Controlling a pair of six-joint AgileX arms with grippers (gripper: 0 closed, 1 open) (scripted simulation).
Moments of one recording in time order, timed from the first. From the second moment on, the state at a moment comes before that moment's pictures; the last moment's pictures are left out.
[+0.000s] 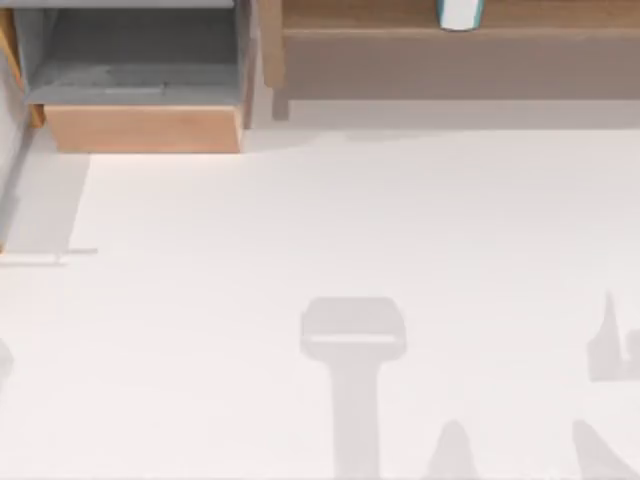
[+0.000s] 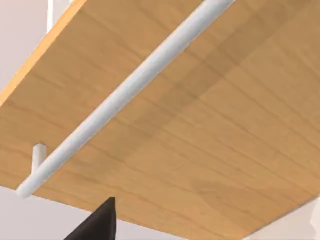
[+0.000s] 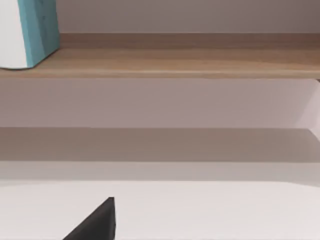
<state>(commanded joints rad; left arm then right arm) 0.75 1.85 0.60 0.76 0.55 1.16 0.00 0.00 0.00 0.00 0.00 0.00</state>
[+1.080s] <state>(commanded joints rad) 0.72 1.99 0.44 1.54 0.76 1.59 0.00 0.00 0.00 0.00 0.00 0.00</state>
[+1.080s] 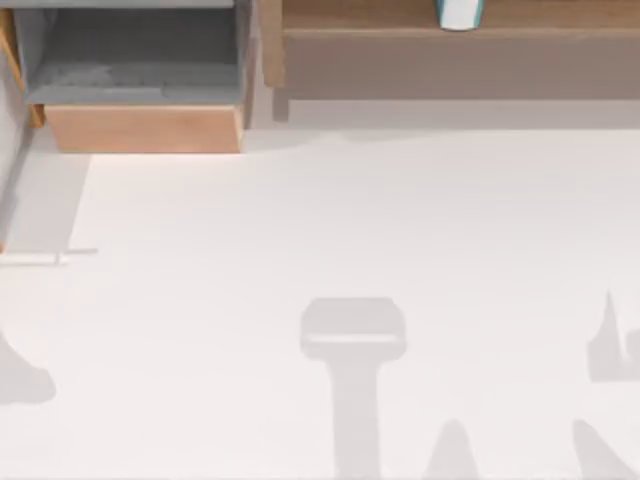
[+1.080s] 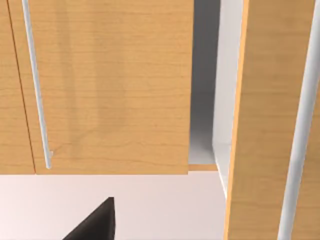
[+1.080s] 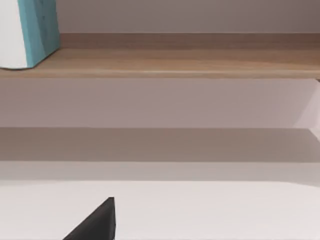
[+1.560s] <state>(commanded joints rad) 0.66 2.02 0.52 1.49 0.70 1.59 0.00 0.00 0.00 0.00 0.00 0.00</state>
